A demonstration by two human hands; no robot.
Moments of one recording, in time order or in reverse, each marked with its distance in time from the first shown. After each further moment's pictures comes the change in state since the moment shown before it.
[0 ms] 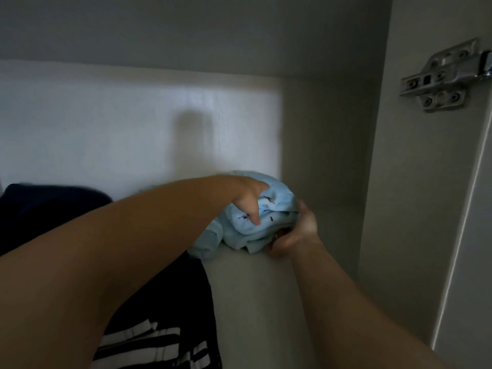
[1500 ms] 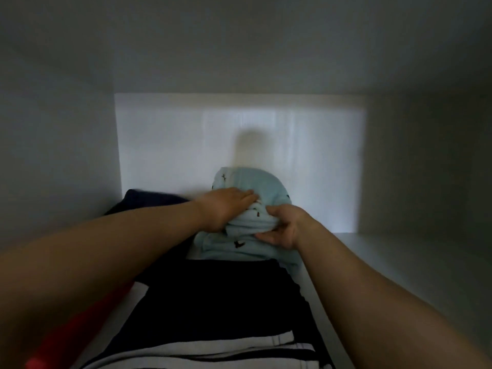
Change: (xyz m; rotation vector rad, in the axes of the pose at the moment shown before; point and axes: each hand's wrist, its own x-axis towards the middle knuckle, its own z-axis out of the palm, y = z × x) left_hand -0.155 -0.186 0.052 0.365 0.269 -0.035; right_hand -0.015 0.094 0.168 -0.476 -0.284 0.121
